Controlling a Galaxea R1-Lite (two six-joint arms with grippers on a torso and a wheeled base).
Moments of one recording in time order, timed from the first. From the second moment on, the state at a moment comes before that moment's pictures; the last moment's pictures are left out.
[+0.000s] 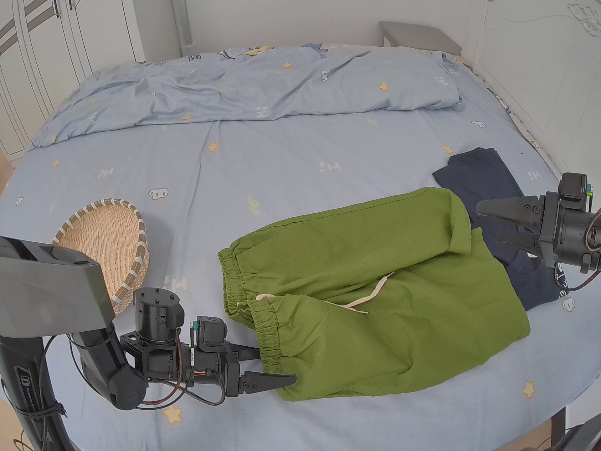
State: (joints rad) left arm -0.39 2.16 -0.38 -1.27 -0.83 -0.18; right arm 0.28 1.30 -0.82 -0.11 0.36 0.55
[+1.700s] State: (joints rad) left arm 0.17 1.75 -0.25 -0.48 -1.06 -0.16; right arm 0.08 1.39 -0.53 -0.08 0.56 0.29
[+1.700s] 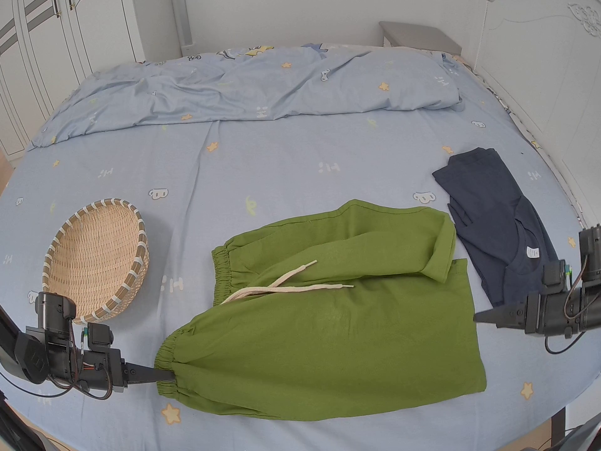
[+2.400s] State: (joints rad) left arm 0.22 1.74 -0.24 -0.45 -1.06 -0.08; right arm -0.04 1.63 -0.35 -0.09 0.66 0.13
